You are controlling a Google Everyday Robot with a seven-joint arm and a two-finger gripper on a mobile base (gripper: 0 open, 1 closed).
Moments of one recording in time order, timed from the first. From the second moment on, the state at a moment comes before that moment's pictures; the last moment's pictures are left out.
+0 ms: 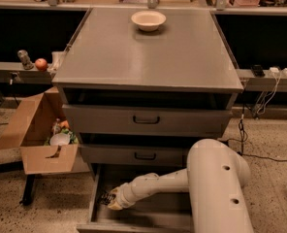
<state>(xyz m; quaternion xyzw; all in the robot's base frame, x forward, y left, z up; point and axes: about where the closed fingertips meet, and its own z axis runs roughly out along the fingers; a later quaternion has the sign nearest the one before) 0.516 0.132 0.219 -0.61 0.72 0.24 0.24</state>
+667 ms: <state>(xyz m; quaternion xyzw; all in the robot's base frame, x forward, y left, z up) 0.516 0.132 0.219 -0.61 0.72 0.24 0.24</state>
